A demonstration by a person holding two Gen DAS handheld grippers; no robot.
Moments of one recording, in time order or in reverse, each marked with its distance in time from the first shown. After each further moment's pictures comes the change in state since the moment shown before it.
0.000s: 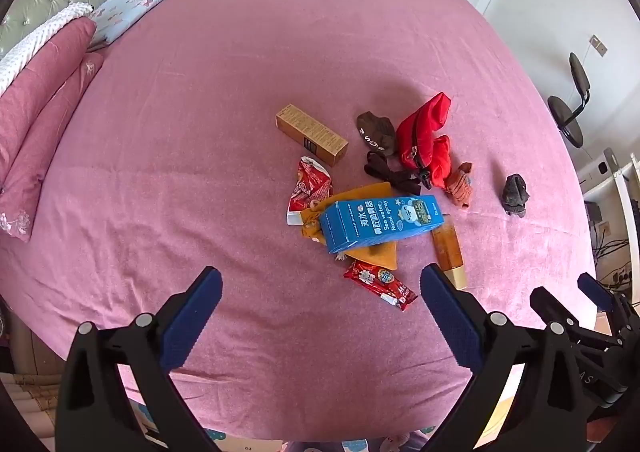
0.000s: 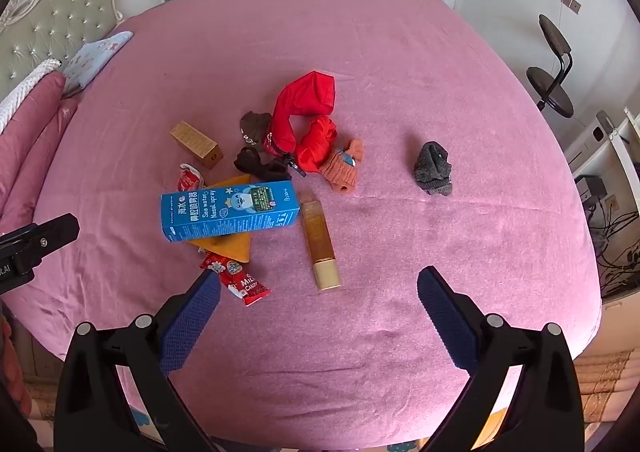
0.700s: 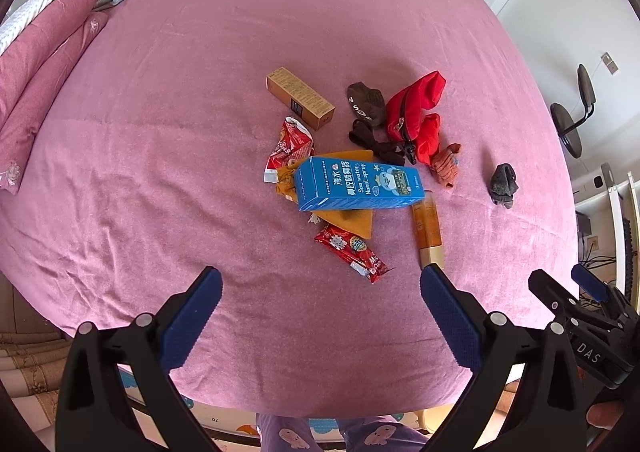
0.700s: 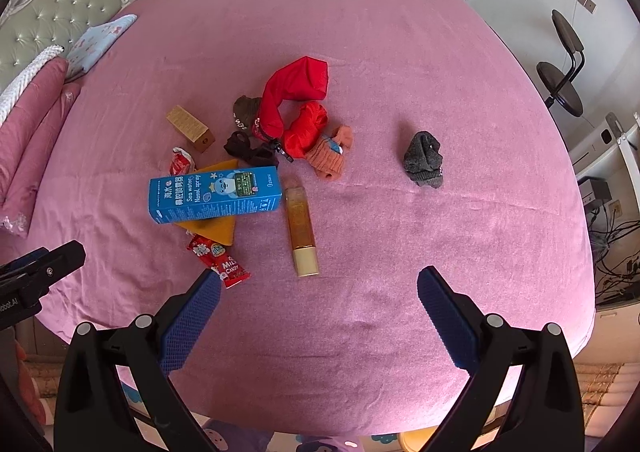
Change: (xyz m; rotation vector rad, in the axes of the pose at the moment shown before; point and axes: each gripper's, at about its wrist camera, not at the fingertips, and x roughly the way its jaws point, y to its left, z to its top) left arm 0.007 -0.025 -0.026 -0.078 0.061 -0.029; right arm 0.002 -0.030 0.006 -0.035 0.073 0.028
